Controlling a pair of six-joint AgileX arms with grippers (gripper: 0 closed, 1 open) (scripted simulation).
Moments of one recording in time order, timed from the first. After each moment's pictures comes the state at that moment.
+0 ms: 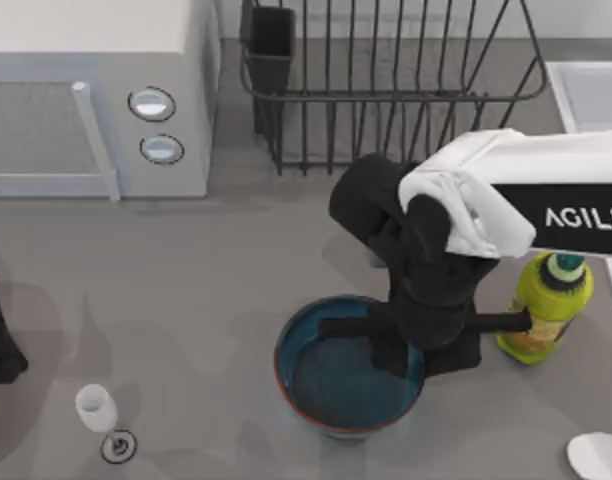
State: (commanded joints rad) left arm 0.00 0.00 0.00 0.00 0.00 0.00; right arm 0.72 1.98 1.27 -0.86 0.00 0.71
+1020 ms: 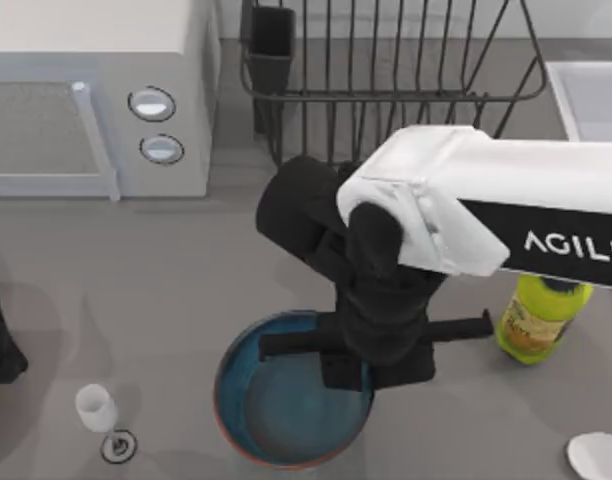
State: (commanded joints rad) left arm 0.00 0.00 0.00 0.00 0.00 0.00; right arm 0.89 1.93 1.40 -1.00 0.02 0.81
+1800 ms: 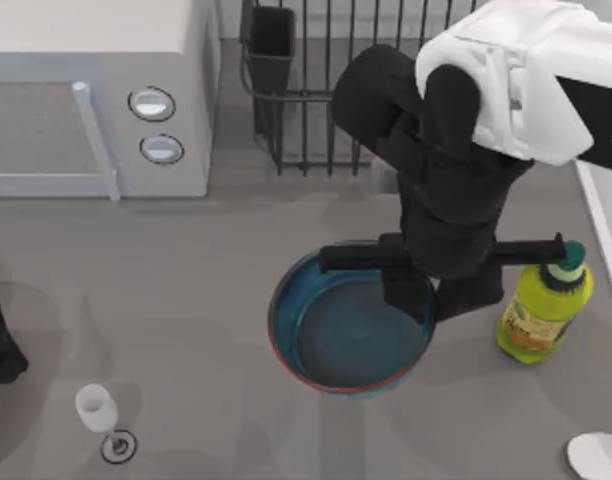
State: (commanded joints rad) left arm 0.00 0.00 0.00 0.00 0.00 0.00; right arm 0.72 1.87 1.54 -1.24 0.00 0.71
